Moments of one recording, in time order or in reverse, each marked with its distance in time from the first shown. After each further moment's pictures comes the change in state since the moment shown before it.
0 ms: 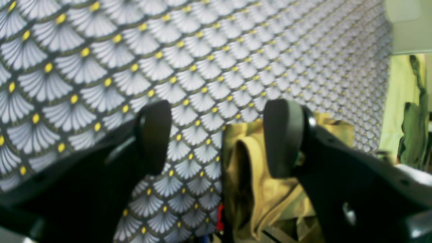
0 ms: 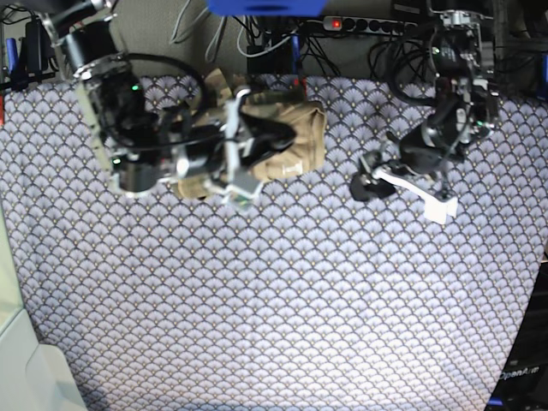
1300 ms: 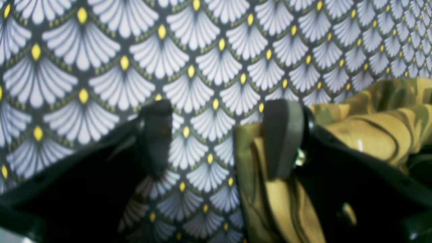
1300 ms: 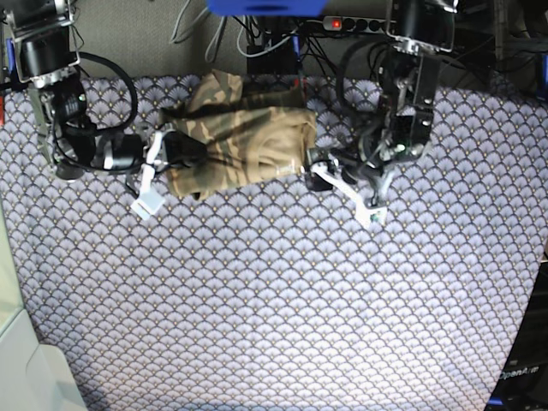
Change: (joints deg) left arm -8.1 6.4 13.4 -18.6 20.2 -1.3 -4.2; right arm -2.3 8.8 10.3 -20.2 1.8 0.0 8.2
